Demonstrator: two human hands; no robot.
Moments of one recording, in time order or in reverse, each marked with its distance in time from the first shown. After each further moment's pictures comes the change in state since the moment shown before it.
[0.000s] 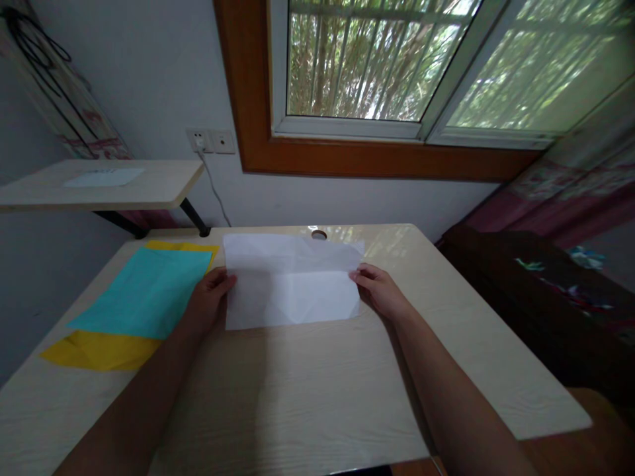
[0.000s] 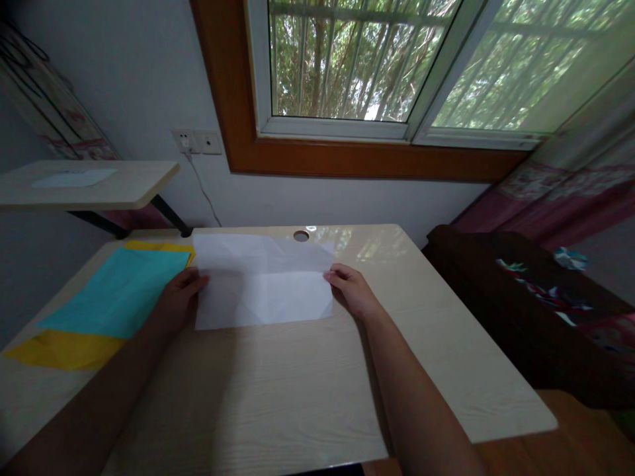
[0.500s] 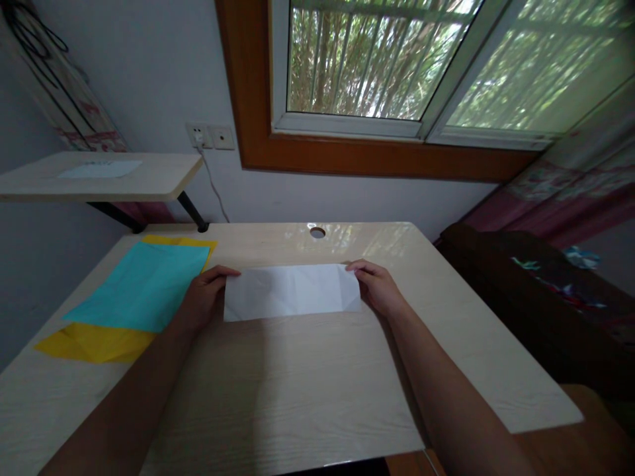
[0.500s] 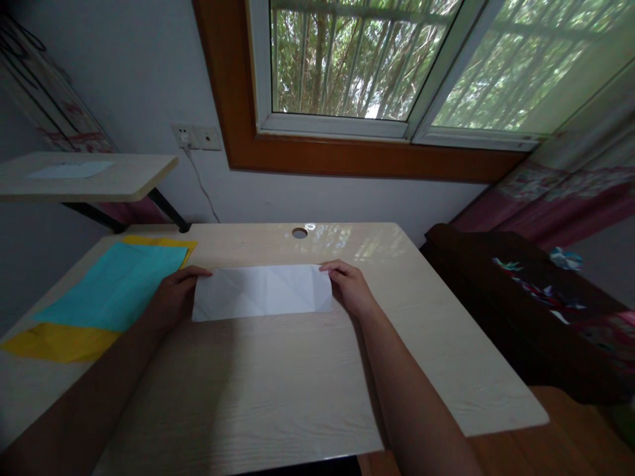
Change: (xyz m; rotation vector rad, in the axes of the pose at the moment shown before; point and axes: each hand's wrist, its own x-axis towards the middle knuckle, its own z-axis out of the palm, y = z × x) left_hand -0.005 0.004 -0.001 0.051 0.013 -0.045; right_hand 0.001 0.004 -0.004 -0.093 0.044 -0.123
